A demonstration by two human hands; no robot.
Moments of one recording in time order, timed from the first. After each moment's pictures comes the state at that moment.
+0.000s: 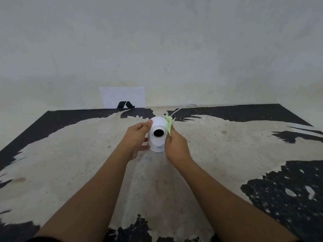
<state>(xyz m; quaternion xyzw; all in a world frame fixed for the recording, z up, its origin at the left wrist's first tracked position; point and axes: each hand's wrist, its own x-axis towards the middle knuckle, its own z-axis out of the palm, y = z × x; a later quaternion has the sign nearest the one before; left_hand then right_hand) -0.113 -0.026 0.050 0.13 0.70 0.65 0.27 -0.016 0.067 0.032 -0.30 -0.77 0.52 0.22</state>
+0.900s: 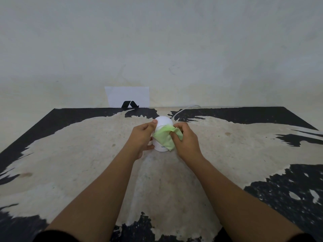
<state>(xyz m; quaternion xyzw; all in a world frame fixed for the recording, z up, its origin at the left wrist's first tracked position) -0.112 -0.024 0.046 0.12 0.70 0.66 0.25 -0.011 0.095 0.023 -0.20 -0.82 0.44 0.32</state>
